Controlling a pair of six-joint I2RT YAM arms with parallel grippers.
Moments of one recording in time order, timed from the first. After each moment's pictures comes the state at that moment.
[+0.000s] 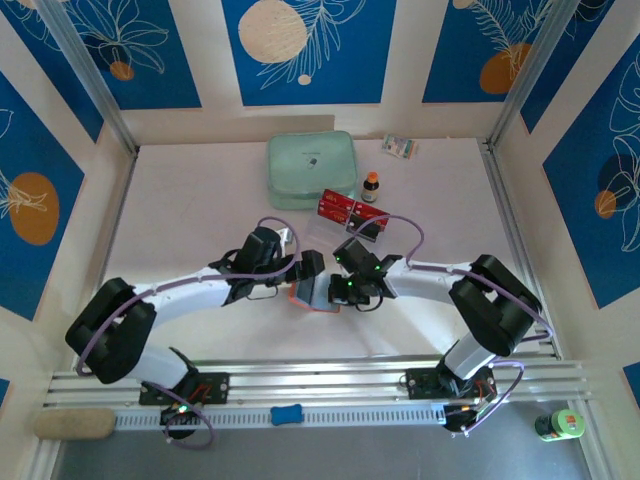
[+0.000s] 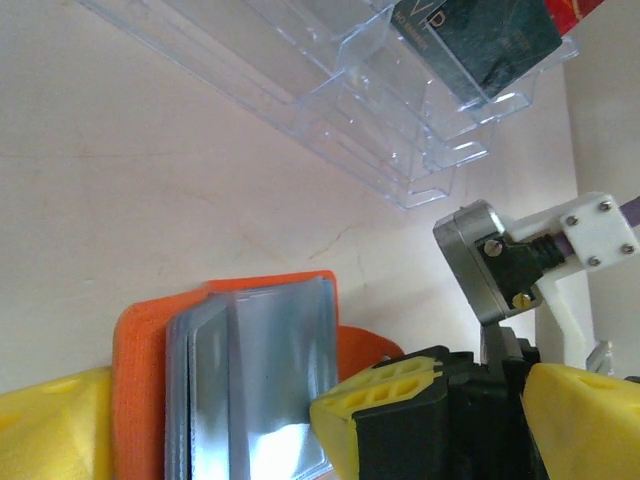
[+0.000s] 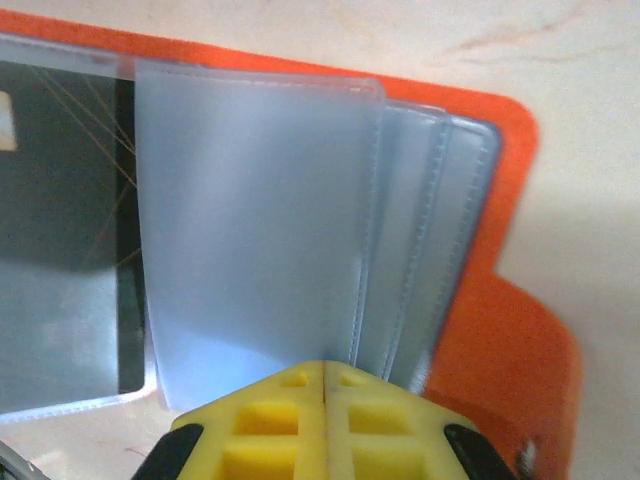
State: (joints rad) left arm -0.71 1.43 0.68 0.08 0.28 -0.86; right arm 0.77 1.57 0.75 -0.30 -0.23 0.81
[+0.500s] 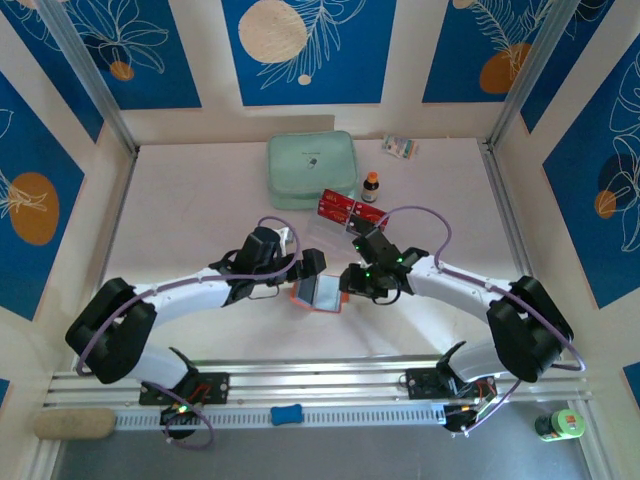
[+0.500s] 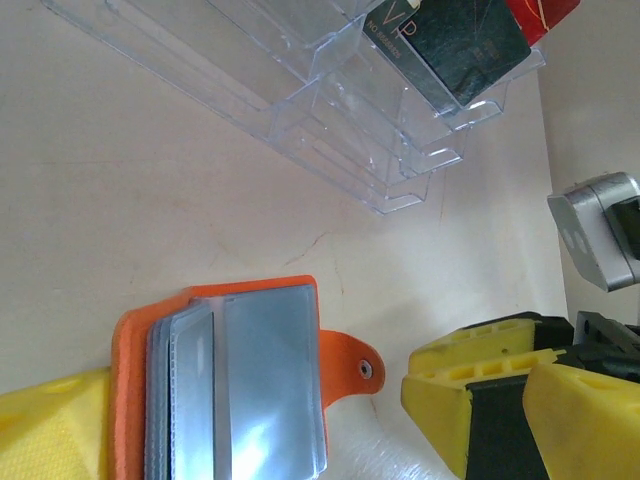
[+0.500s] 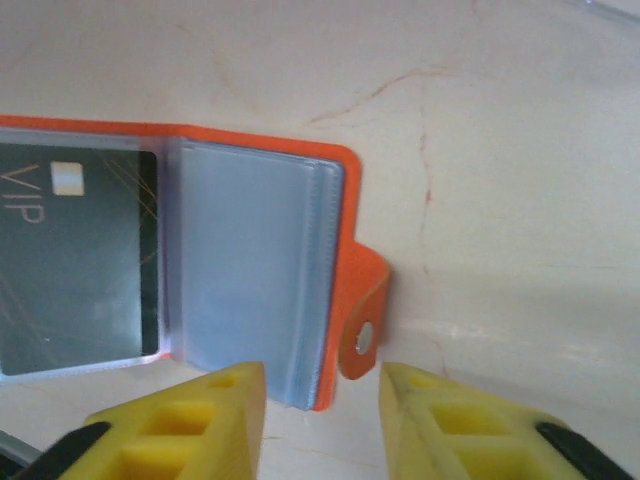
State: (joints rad) left arm -0.71 1.43 0.67 0.11 0.29 -0.87; right arm 0.69 1.39 0.76 -0.49 -0.18 0.79
